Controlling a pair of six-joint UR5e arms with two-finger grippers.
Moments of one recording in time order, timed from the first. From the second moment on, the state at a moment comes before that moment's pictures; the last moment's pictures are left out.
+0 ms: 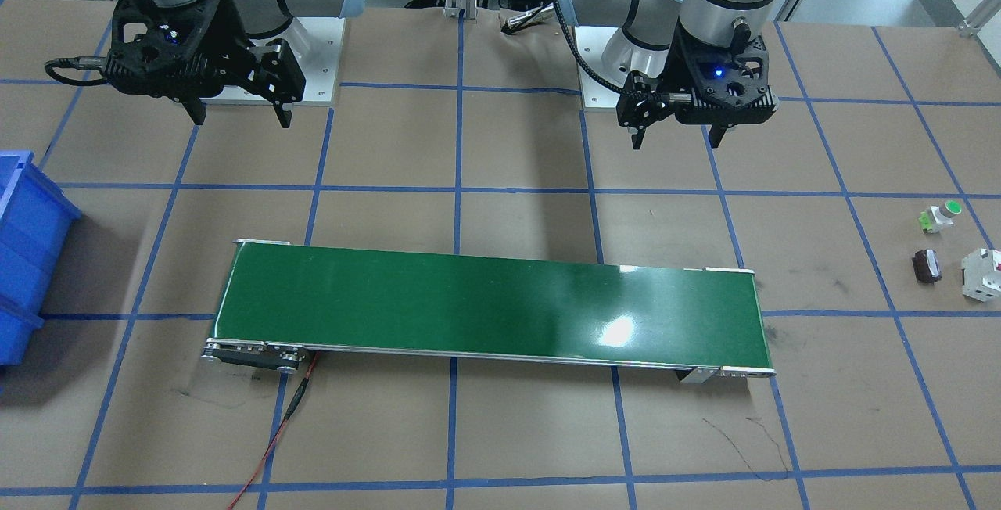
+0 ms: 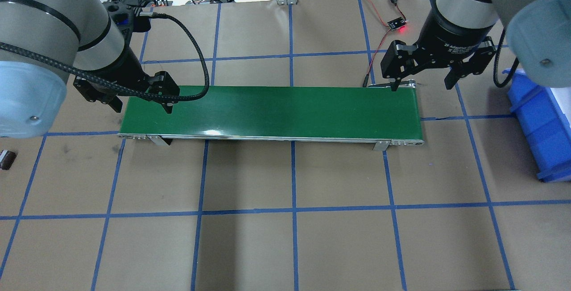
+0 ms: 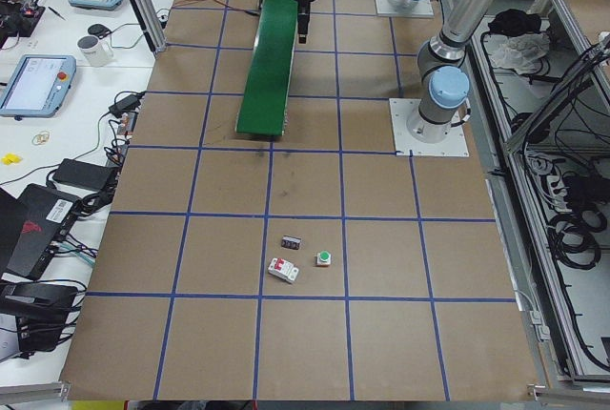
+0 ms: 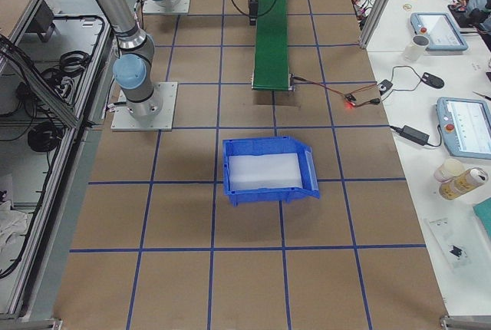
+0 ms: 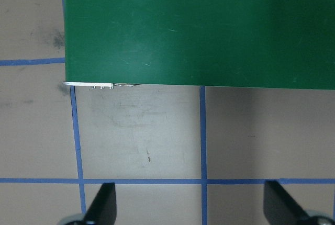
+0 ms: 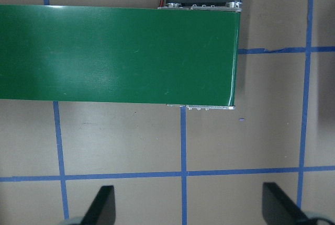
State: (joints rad) left arm -1.58 -1.46 -1.75 -1.48 1.66 0.01; right arm 1.60 -1.65 1.63 -1.55 -1.58 0.05
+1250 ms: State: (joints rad) left arm -1.00 -1.70 -1.75 -1.19 1.67 0.61; right arm 1.60 -1.65 1.63 -1.55 -1.58 0.05
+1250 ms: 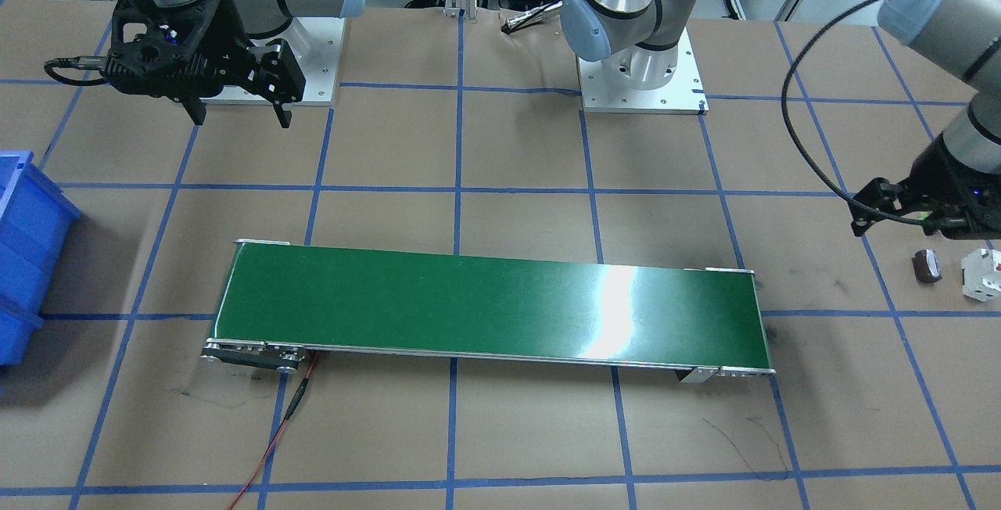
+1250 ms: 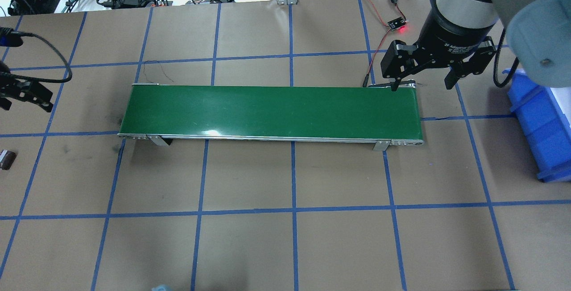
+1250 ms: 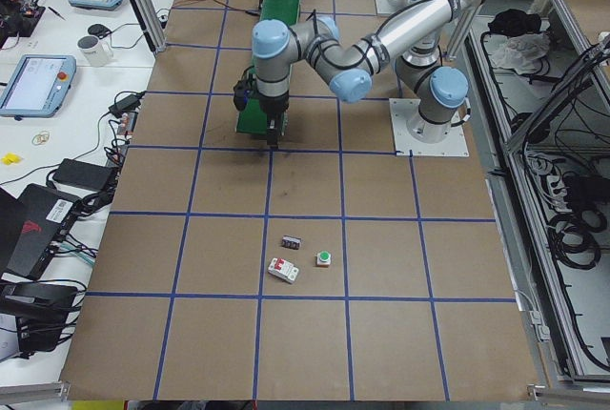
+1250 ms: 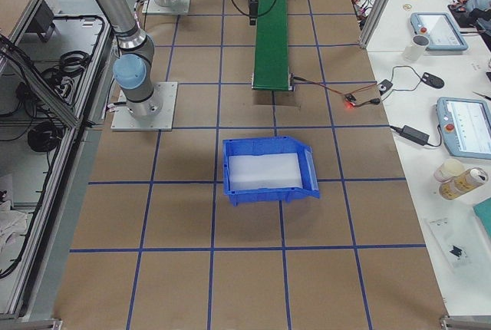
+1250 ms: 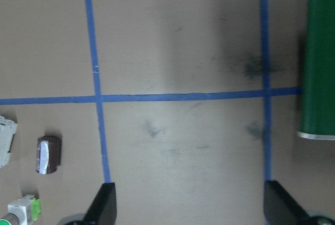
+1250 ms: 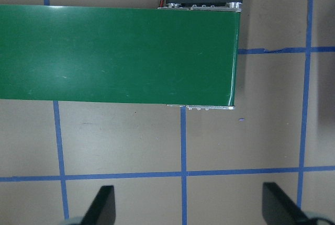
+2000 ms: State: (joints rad) left arm -0.79 -1.97 -1.75 -0.93 1.67 0.92; right arm 1.60 -1.65 1.63 -1.55 -1.58 0.05
